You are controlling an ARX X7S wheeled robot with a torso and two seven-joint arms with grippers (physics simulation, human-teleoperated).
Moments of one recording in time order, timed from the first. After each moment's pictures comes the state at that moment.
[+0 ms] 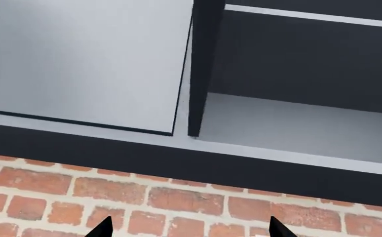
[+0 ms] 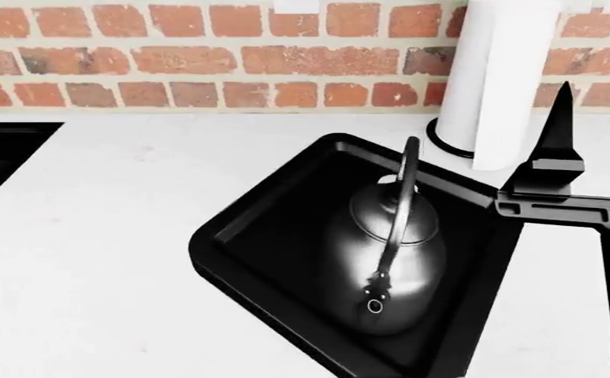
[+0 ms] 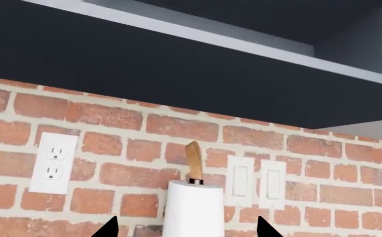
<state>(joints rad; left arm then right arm) -0.81 -0.75 -0.57 0.92 -1.55 -0.95 -0.81 0.65 1.08 -0.32 -1.02 1.06 0.53 1.18</state>
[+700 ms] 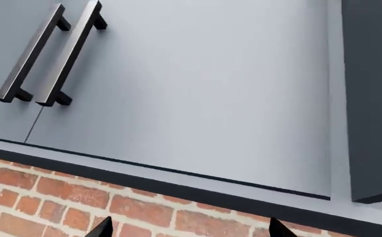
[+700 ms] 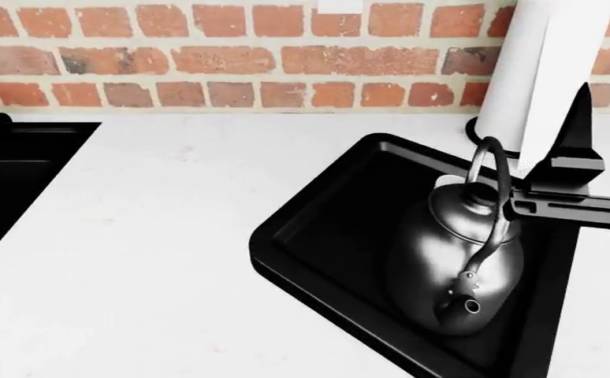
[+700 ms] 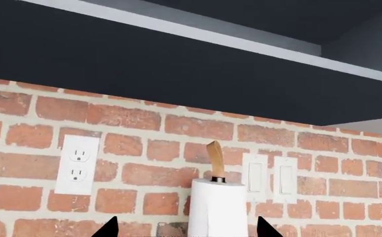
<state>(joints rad) -1.08 -0.89 -0.42 0.76 -1.48 -0.99 -0.99 0.62 1.13 -0.31 -1.02 1.09 0.47 1.21</state>
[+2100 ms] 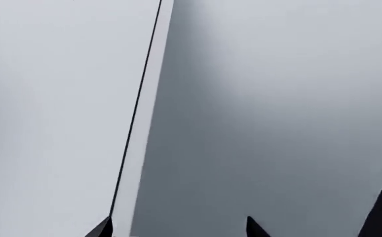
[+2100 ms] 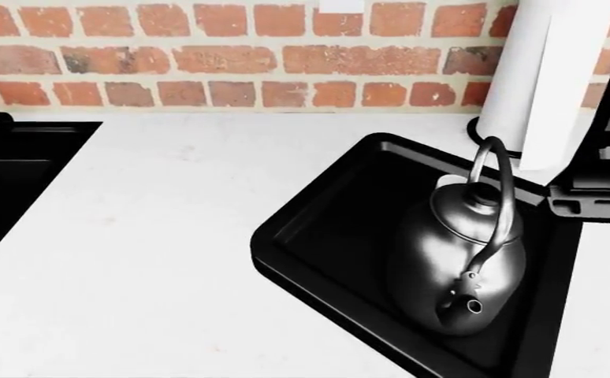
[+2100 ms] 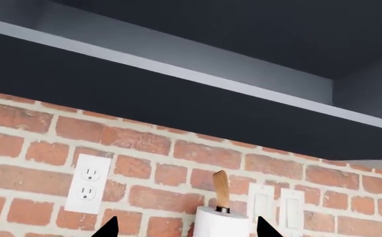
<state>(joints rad) -2.22 -0.29 0.37 -0.21 -1.04 -0.88 -0.65 1.28 1.45 -1.02 -1.05 1.16 0.17 1.25</state>
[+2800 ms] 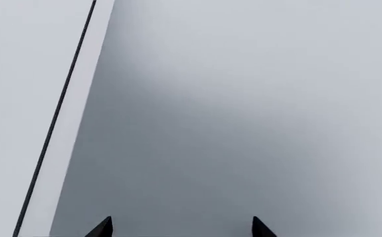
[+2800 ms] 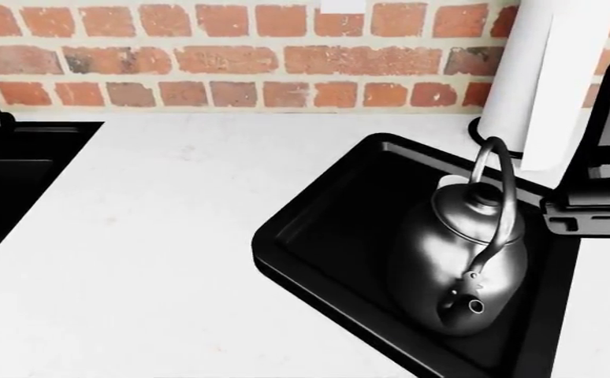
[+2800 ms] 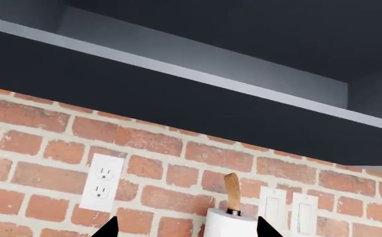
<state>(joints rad) -2.26 -0.16 0.34 -0.42 -0.99 -0.83 -0.50 2.21 1.48 -2.09 -1.05 1.09 0.02 1.24</state>
